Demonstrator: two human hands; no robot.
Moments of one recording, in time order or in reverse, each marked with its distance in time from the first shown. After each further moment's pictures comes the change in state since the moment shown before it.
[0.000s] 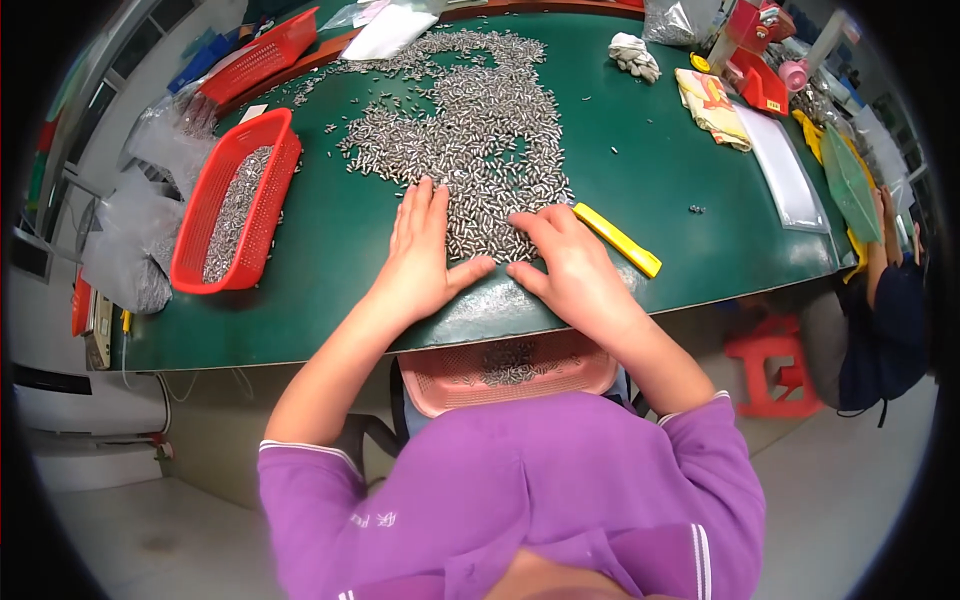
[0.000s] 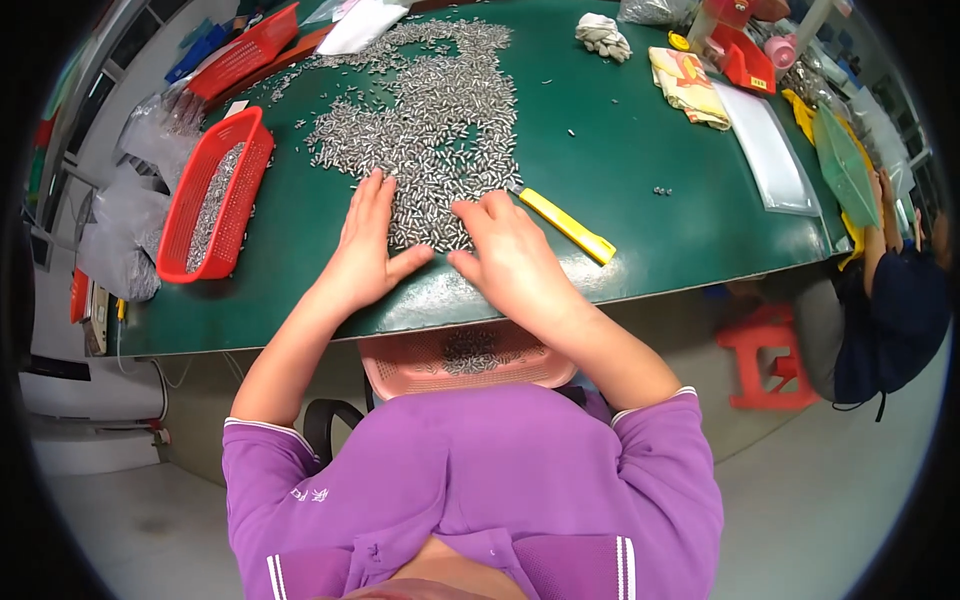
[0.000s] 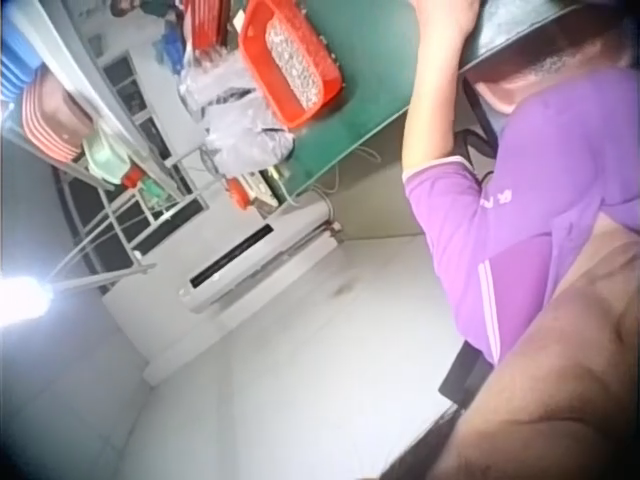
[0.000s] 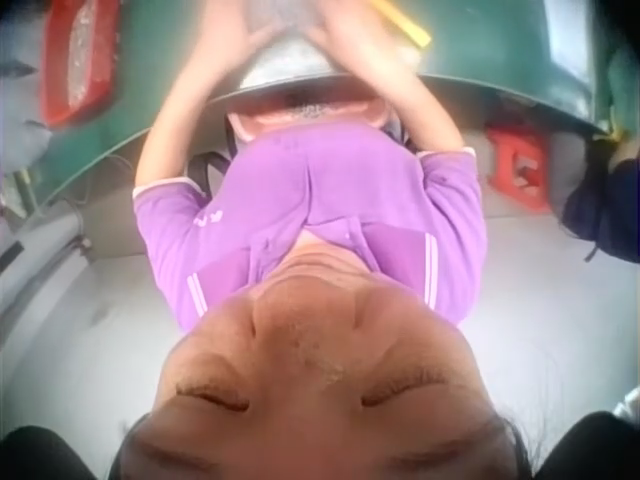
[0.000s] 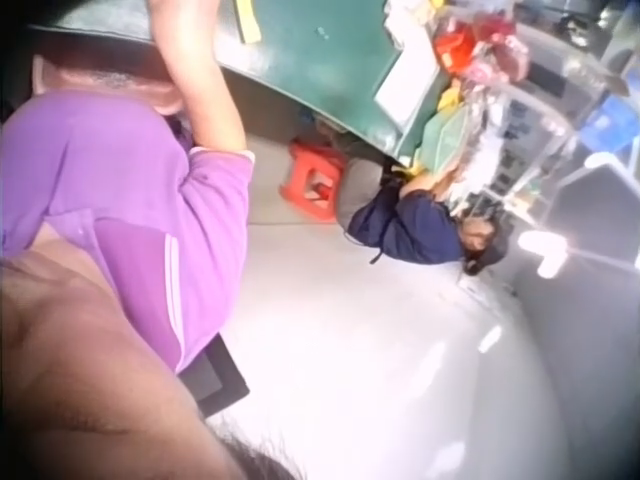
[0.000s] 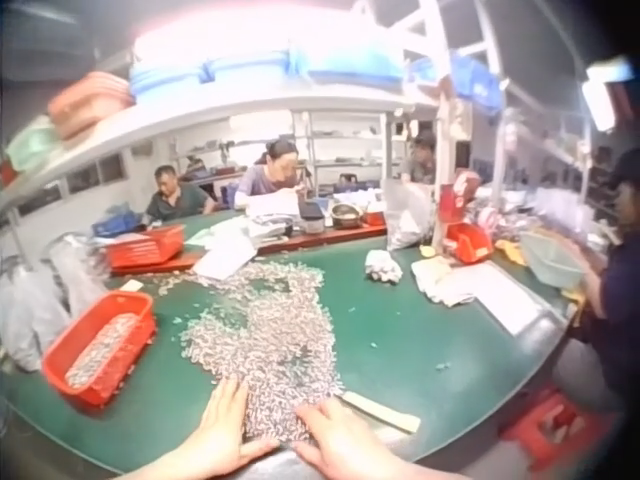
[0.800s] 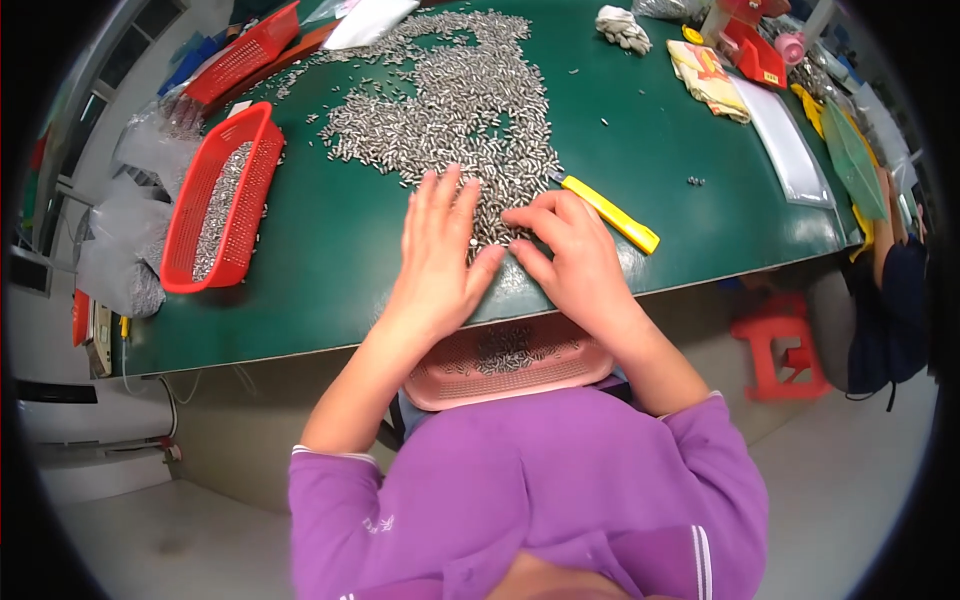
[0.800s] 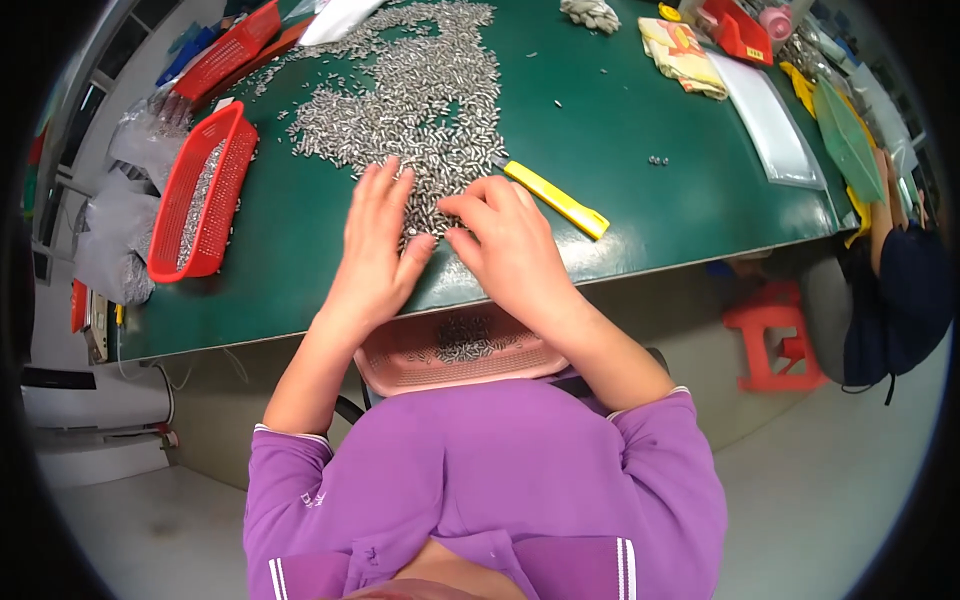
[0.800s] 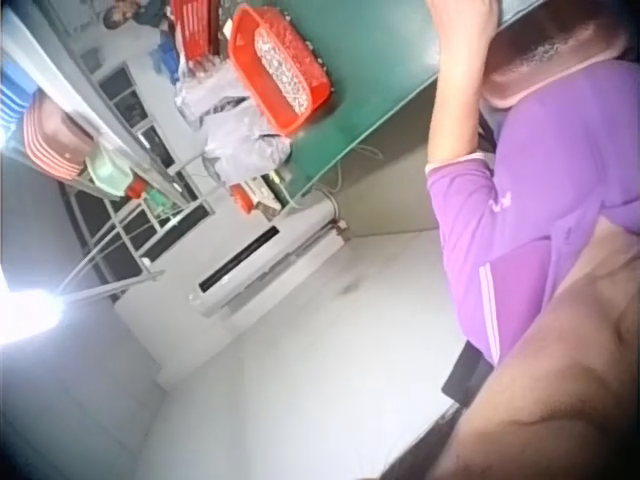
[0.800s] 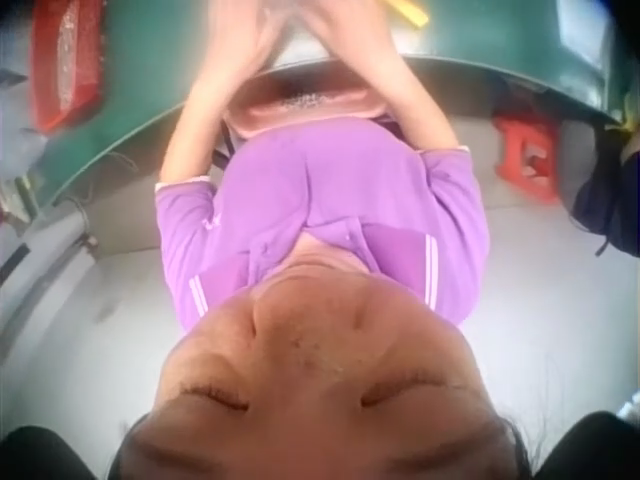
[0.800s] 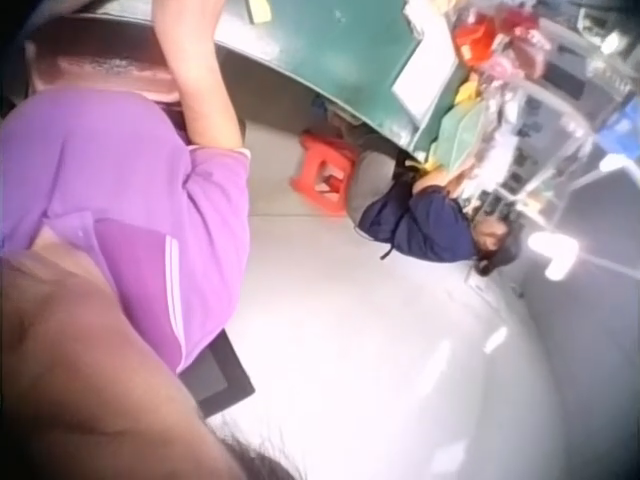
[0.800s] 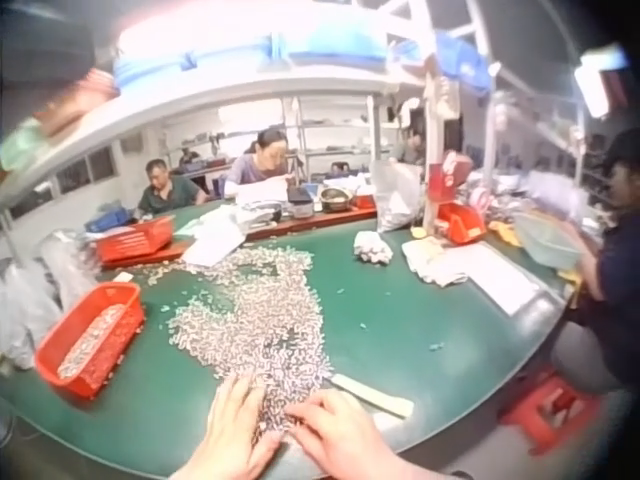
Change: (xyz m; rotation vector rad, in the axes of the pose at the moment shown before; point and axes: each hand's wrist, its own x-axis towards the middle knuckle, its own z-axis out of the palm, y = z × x) left_hand -0.020 0.039 0.018 -0.038 0.228 0.201; right_hand -0.018 0.007 0.009 0.067 0.181 -0.040
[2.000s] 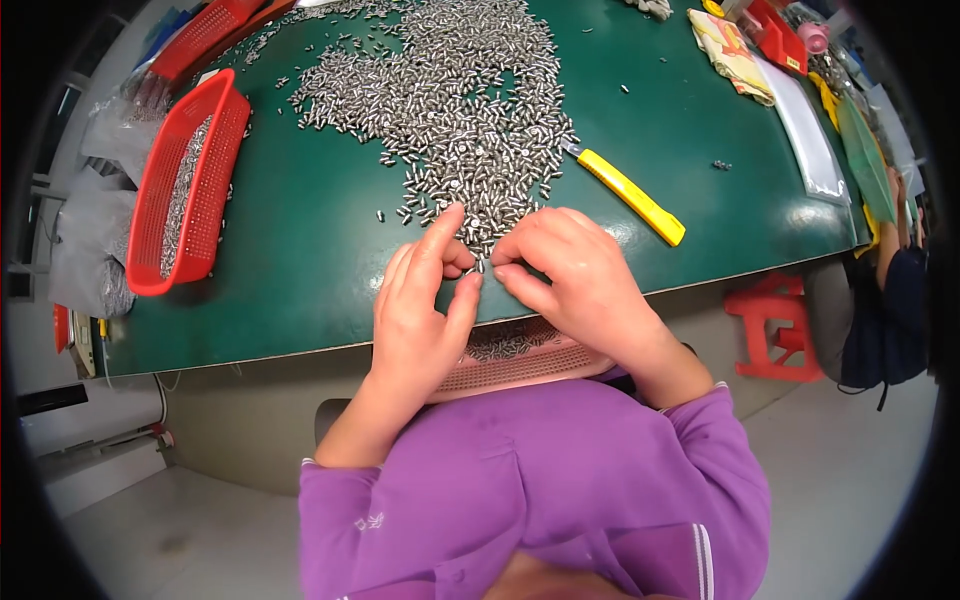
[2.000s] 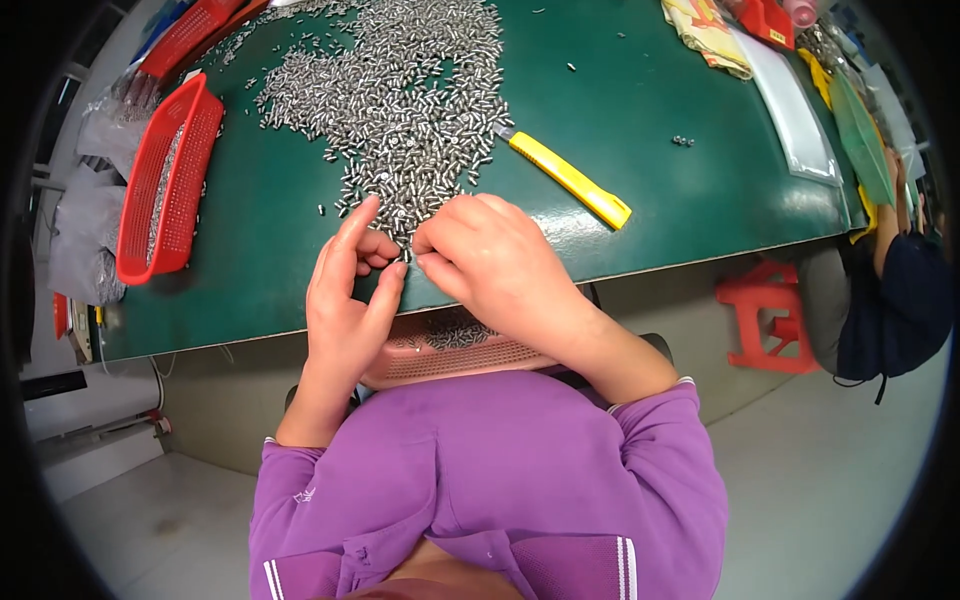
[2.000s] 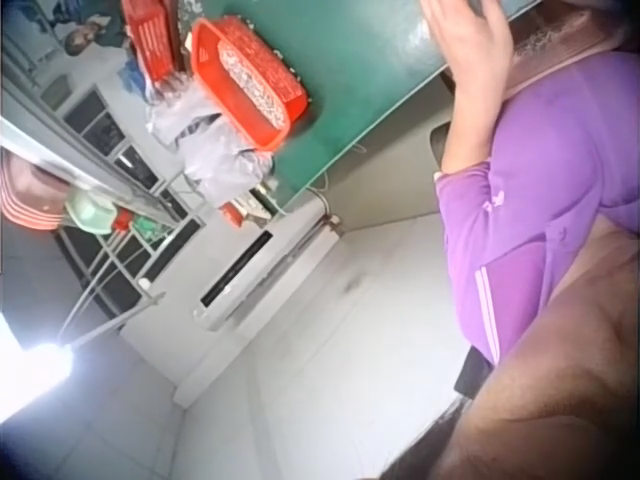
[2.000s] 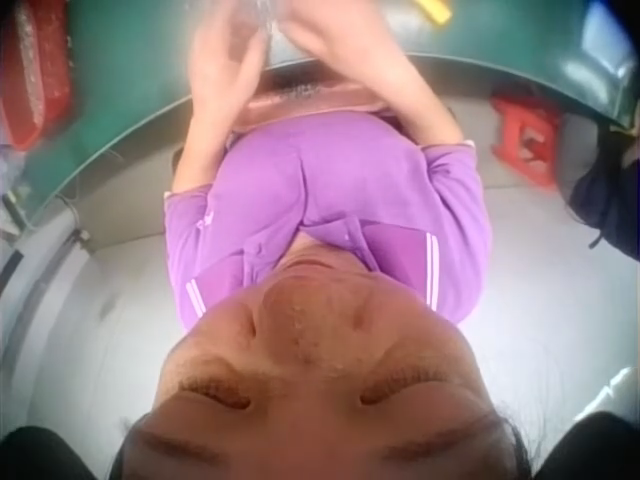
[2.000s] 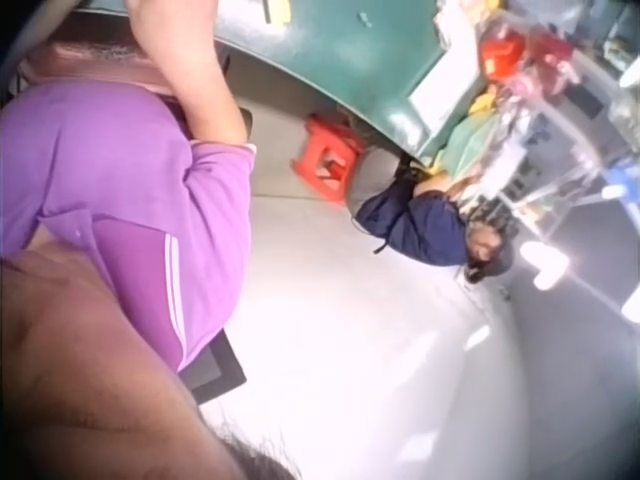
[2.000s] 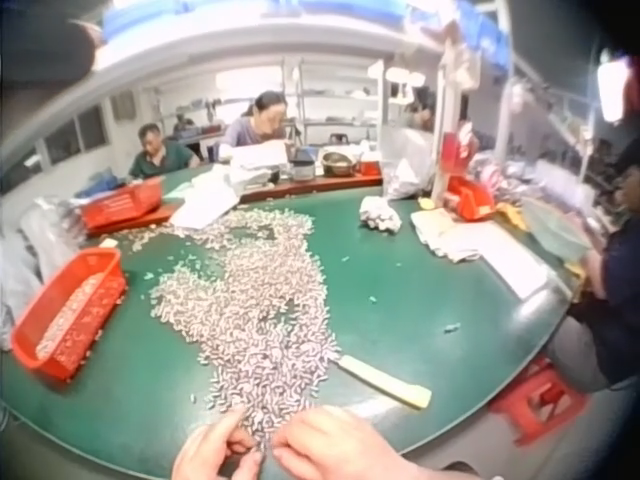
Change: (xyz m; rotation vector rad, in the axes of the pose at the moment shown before) left_hand -0.037 0.019 -0.001 -0.317 0.158 -0.136; right_hand -0.007 -0.006 0.002 0.070 -0.211 -0.071
